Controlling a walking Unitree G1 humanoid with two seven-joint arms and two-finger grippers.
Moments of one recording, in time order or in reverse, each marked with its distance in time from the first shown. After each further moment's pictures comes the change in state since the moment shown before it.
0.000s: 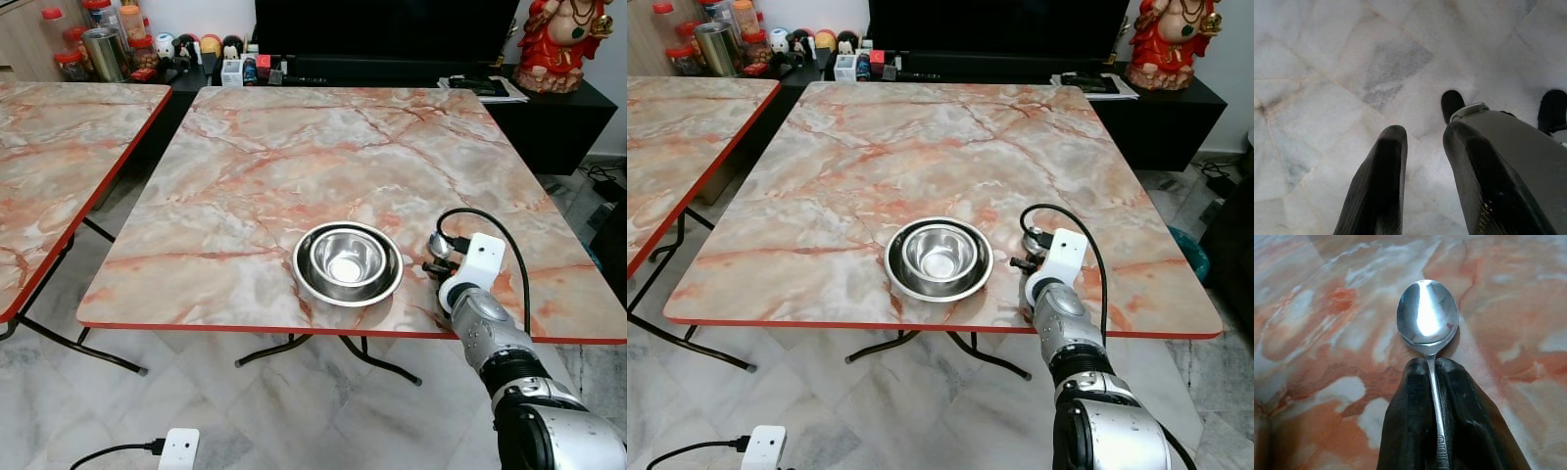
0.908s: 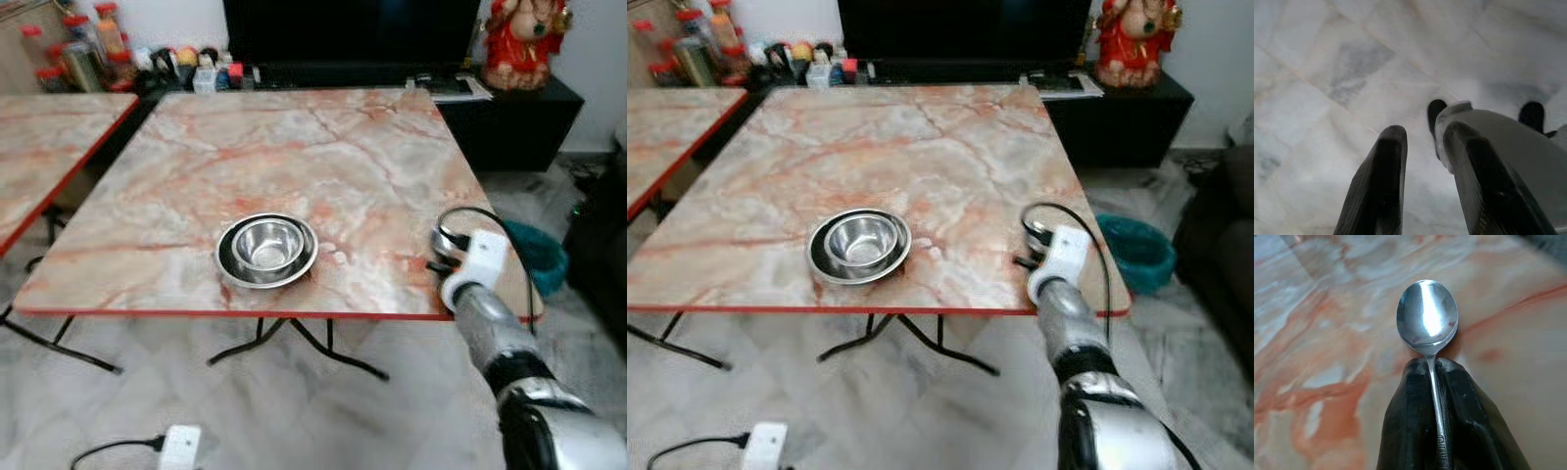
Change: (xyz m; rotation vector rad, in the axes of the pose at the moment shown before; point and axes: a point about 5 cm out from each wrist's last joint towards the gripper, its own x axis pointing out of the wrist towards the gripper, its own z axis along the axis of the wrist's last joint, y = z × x) left arm 0.000 -0.007 -0.001 0.014 0.003 -0.007; right arm -0.002 -0.014 0.003 -0.025 -0.012 -0.025
